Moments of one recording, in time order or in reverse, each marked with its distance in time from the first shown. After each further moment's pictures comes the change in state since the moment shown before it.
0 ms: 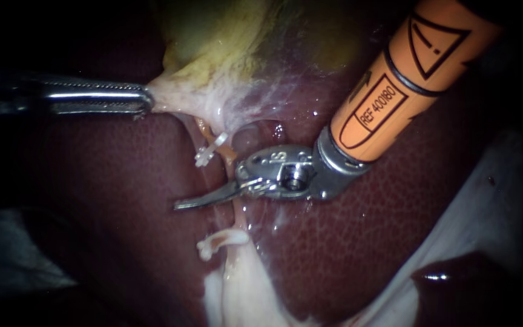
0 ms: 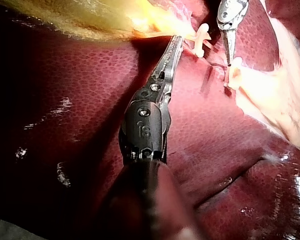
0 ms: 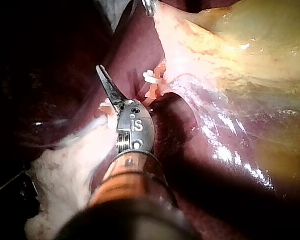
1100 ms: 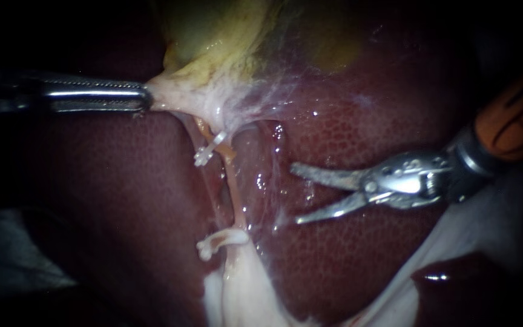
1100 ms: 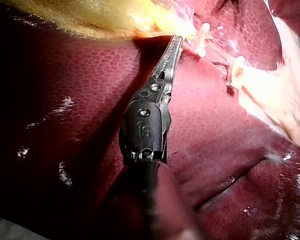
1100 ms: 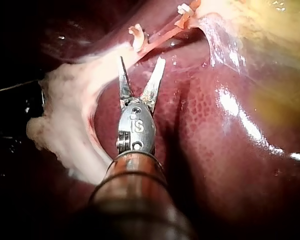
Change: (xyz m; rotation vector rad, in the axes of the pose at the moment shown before) right arm -0.001 -0.011 -0.016 -0.564 -0.177 -0.228; left arm 0.000 -0.001 0.000 -0.002 0.000 0.002
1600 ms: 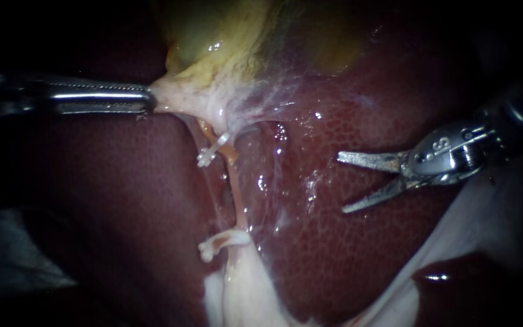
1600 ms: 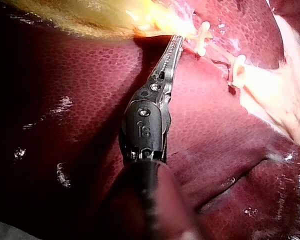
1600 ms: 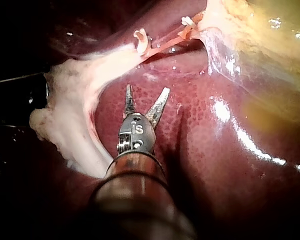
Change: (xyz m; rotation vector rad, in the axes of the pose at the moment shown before) right arm 0.000 0.001 -0.002 -0.052 -0.214 -0.103; left arm -0.001 0.000 0.002 0.003 0.005 0.005
